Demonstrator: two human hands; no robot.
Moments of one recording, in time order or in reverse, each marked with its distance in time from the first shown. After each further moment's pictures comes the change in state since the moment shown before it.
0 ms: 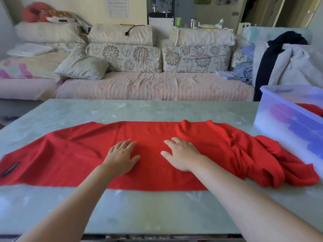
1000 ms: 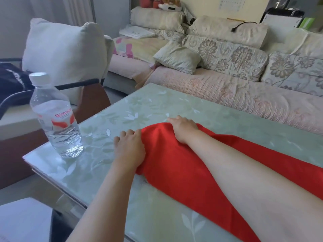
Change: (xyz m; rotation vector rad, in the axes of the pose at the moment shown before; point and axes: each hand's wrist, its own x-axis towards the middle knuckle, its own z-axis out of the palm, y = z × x) left_hand -0.056 -0.305 -0.047 -0.022 0.263 -0.643; right_hand 0.261 -0.368 0.038 -0.248 0.103 -0.463
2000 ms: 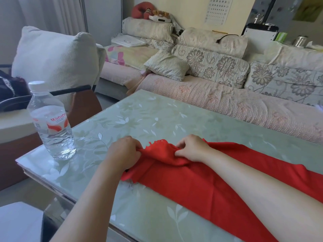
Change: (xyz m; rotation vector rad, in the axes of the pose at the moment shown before) left_hand -0.020 0.006 -0.033 -0.162 -0.145 0.172; right_hand -0.098 0.037 -0.012 0.469 -0.107 0.182
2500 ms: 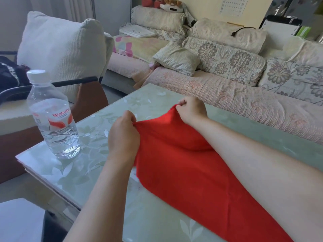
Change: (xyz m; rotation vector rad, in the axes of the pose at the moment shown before) left_hand 0.026 -0.004 -0.015 -0.400 0.521 -0.253; right_hand 0.098 -0.066 -0.037 0.201 0.484 0.034
